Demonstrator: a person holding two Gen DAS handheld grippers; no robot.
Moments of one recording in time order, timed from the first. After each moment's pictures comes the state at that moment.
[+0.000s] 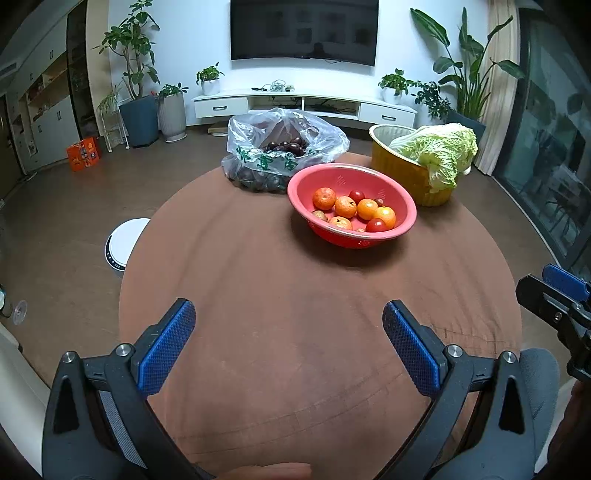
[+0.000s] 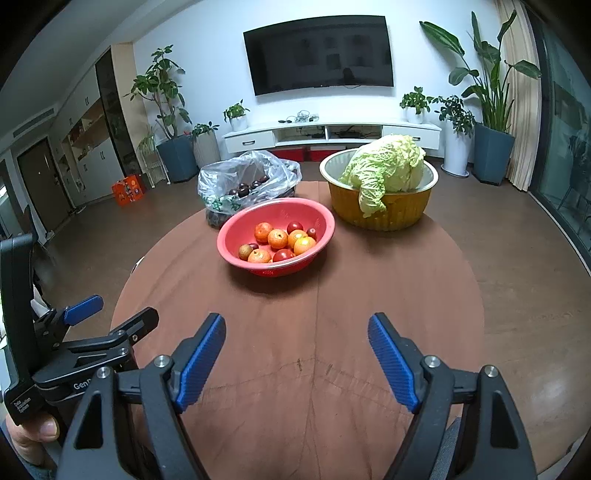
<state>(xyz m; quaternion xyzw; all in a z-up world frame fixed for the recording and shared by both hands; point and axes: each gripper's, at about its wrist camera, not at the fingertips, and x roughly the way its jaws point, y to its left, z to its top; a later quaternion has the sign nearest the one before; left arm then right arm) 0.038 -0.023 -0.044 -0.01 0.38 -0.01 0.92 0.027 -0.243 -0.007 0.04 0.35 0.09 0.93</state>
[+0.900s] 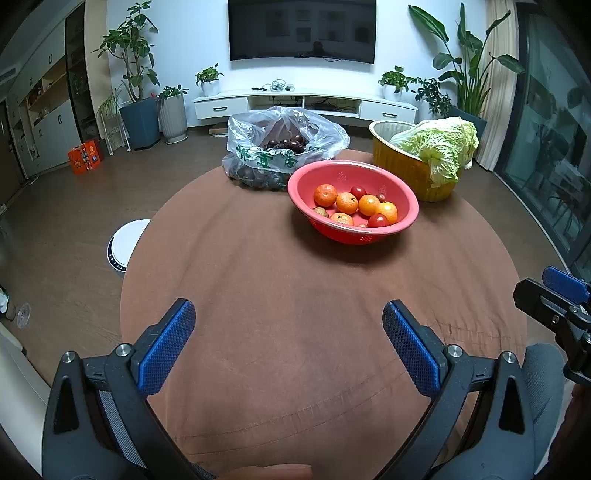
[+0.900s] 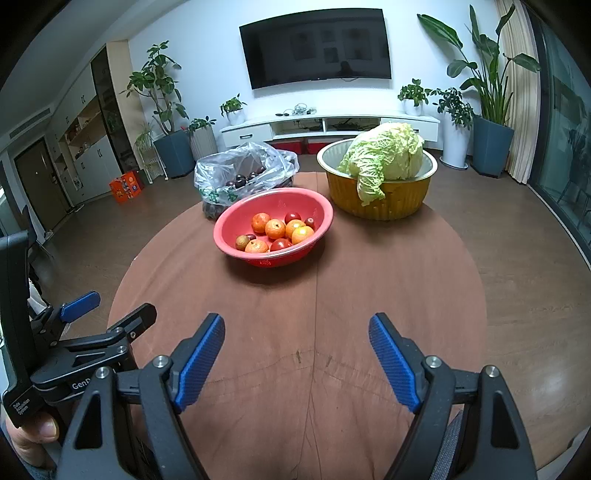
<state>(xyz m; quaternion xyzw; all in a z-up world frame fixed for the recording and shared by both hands) 0.038 -0.025 -0.050 0.00 0.38 -0.01 0.92 0.026 -0.243 -0.014 0.04 0.37 0.09 0.93</state>
